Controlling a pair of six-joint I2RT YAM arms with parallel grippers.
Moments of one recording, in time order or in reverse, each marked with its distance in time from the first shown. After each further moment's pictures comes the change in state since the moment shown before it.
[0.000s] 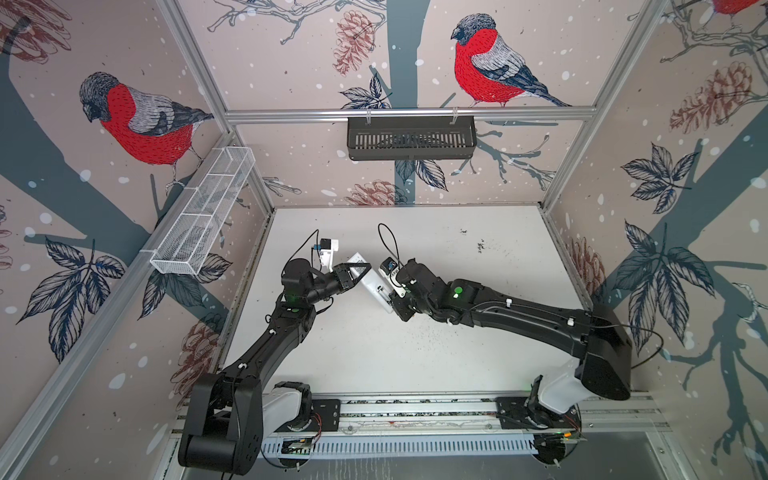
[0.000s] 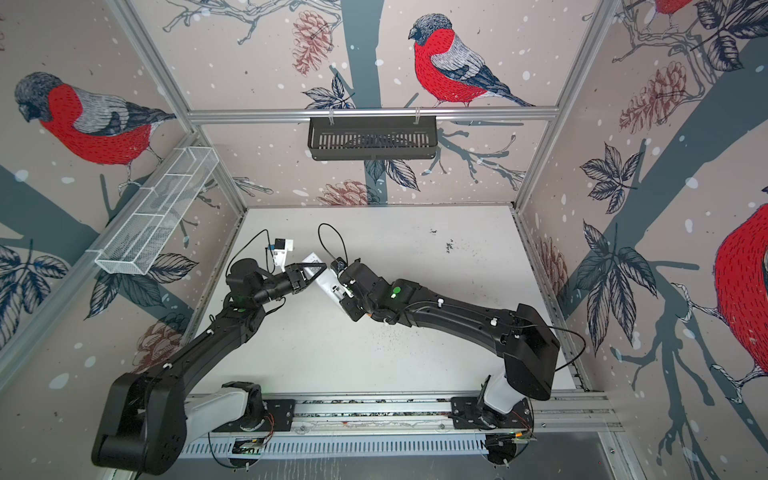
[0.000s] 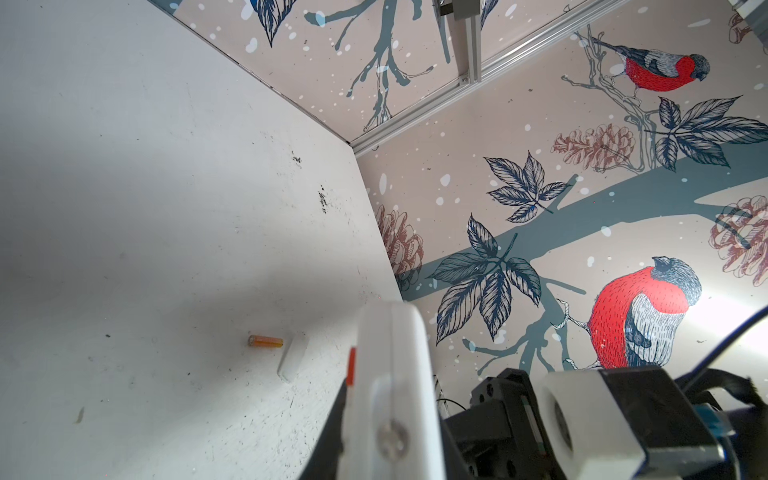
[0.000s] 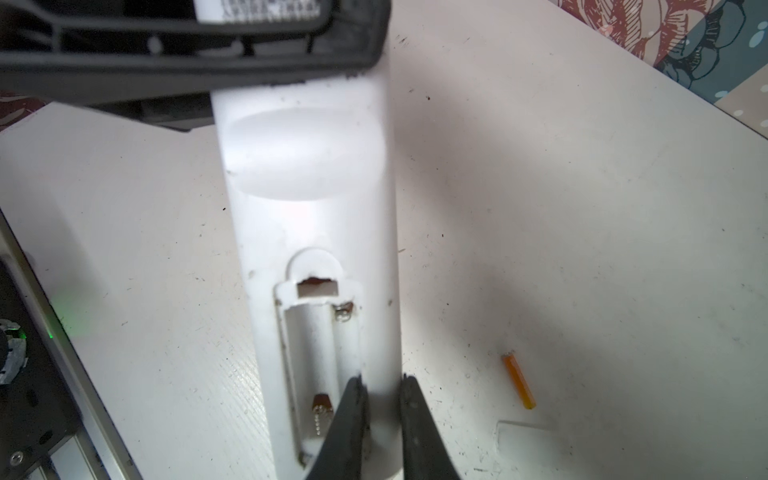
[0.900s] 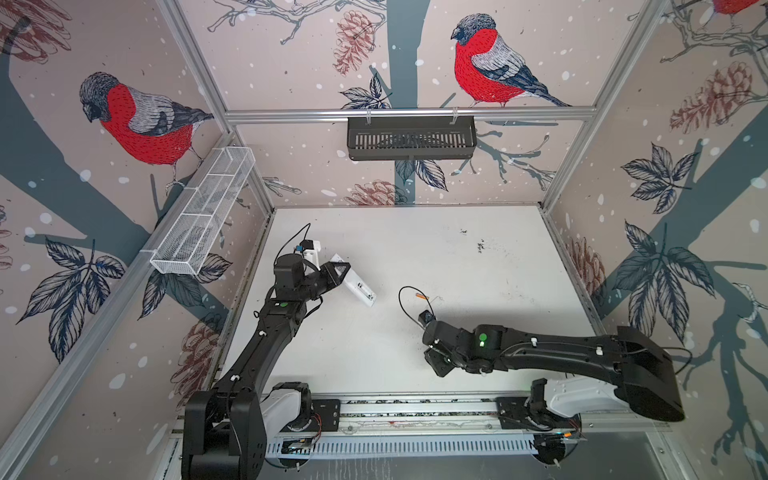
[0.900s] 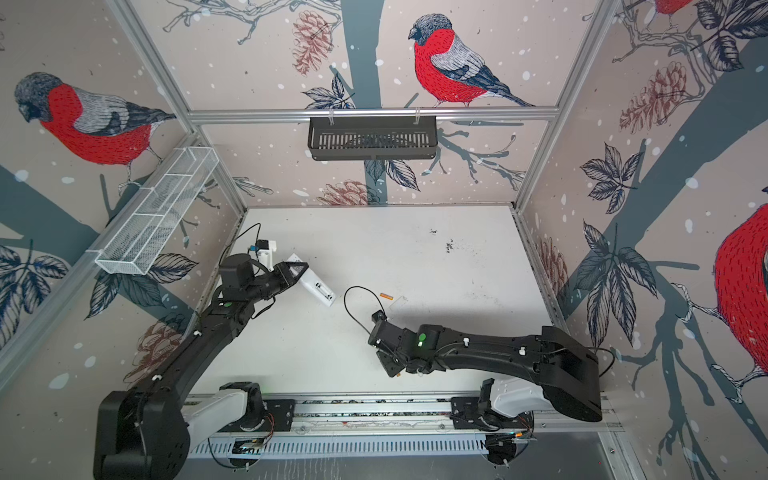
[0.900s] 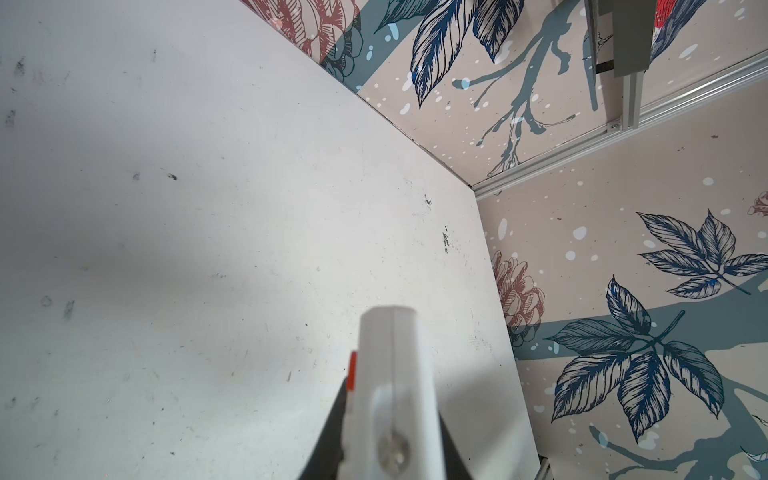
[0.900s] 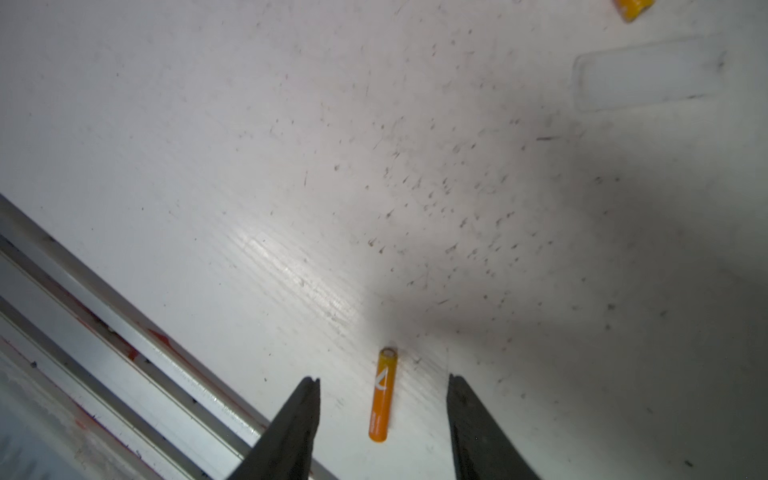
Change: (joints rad) left arm 0.092 -0.053 0.099 -0.441 -0.262 0.263; right arm 0.185 -0.238 -0.494 -0.133 -0.019 0.412
